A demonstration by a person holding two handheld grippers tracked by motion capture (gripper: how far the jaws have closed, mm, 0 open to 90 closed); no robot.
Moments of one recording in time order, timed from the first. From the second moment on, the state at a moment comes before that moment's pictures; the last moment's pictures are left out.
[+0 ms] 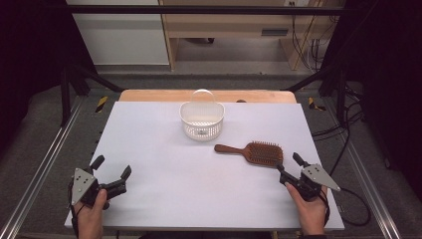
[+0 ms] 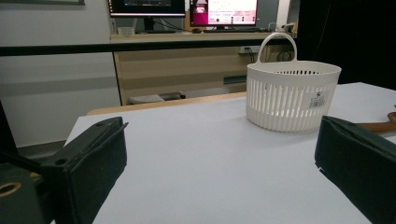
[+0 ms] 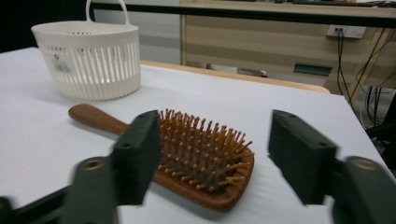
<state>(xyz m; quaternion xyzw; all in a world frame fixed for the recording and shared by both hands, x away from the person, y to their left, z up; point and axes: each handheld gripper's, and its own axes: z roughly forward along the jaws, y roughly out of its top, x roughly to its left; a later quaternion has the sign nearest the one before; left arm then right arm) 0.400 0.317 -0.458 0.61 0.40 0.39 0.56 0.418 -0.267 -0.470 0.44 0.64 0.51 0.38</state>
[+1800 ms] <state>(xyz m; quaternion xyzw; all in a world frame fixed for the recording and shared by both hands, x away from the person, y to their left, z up) 0.399 0.322 -0.458 0.60 0.42 0.40 0.56 0.502 -0.285 -0.473 0.54 0.72 0.35 0.25</state>
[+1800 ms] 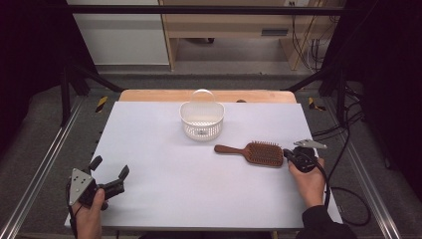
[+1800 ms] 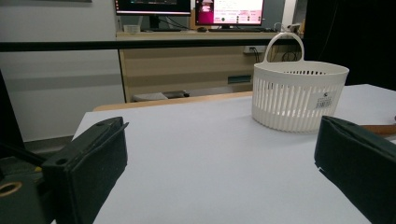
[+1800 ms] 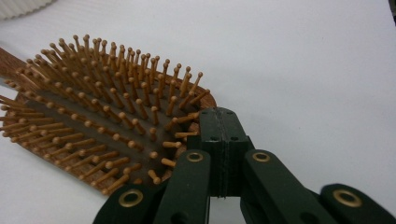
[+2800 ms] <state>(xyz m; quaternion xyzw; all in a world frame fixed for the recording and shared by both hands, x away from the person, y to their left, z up) 0.400 0.320 -0.459 0.60 0.41 0.39 0.56 0.530 -0.261 -0.474 0.51 0.74 0.35 0.24</state>
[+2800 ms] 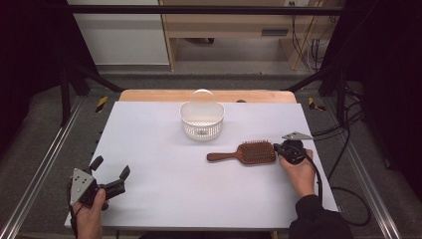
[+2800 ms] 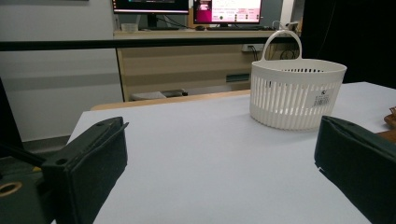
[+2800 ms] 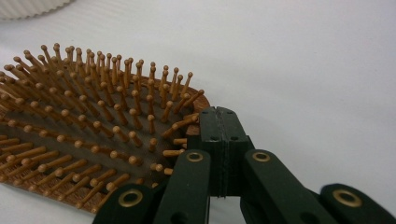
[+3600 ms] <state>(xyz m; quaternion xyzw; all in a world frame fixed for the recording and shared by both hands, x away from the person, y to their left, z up) 0.400 0.319 -0.459 0.61 0.41 0.39 0.56 0.530 -0.151 -0.466 0.39 0.82 0.35 0.21</state>
